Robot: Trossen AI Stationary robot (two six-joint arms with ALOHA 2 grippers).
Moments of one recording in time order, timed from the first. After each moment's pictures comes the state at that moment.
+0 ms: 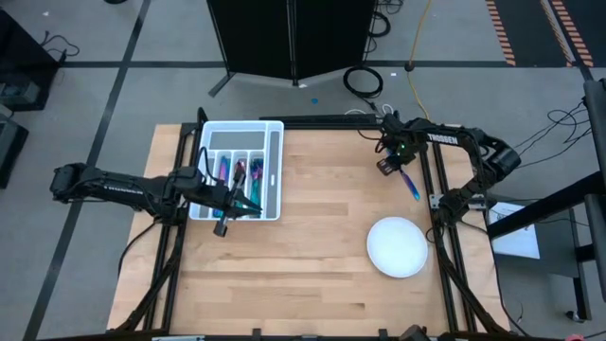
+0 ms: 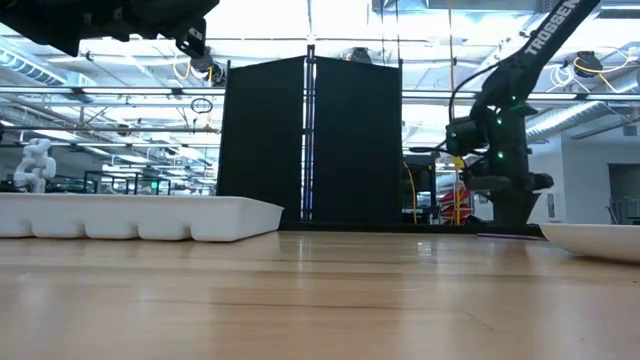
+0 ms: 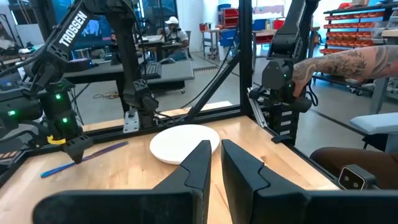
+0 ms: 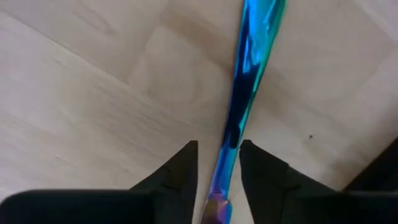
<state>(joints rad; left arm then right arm) -0.01 0.82 0.40 0.40 0.29 0.11 -0.91 1.57 0.82 -0.78 0.06 0.10</state>
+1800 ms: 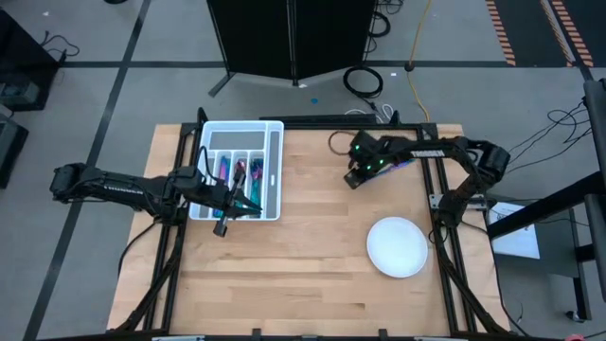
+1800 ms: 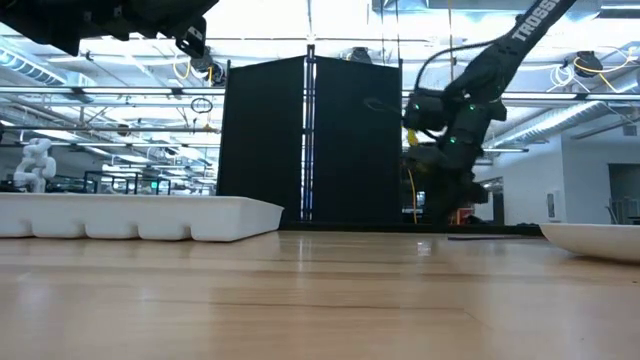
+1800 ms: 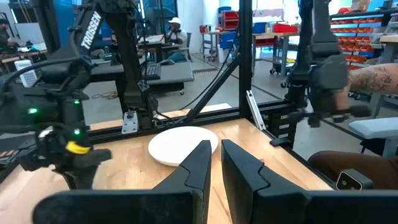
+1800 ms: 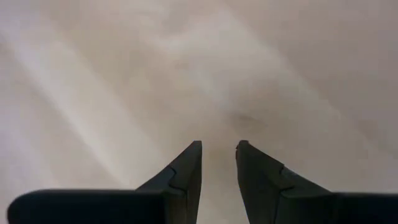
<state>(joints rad) -0.01 0.82 0.40 0.41 0.29 0.09 -0.55 1.62 0.83 -0.39 -0.22 0.35</state>
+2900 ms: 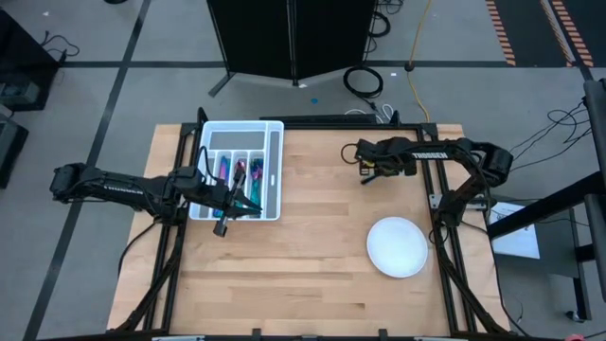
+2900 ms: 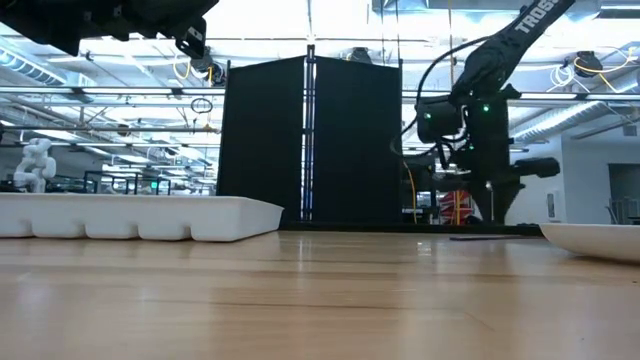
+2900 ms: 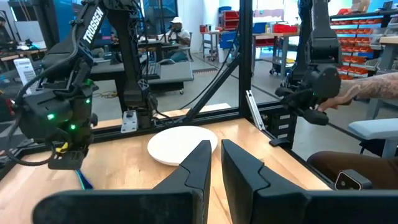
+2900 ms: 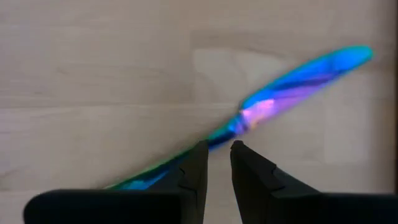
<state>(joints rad) -0.01 0.82 0.40 0.41 0.29 0.08 -0.52 1.59 0.85 -0.79 0.34 1.09</state>
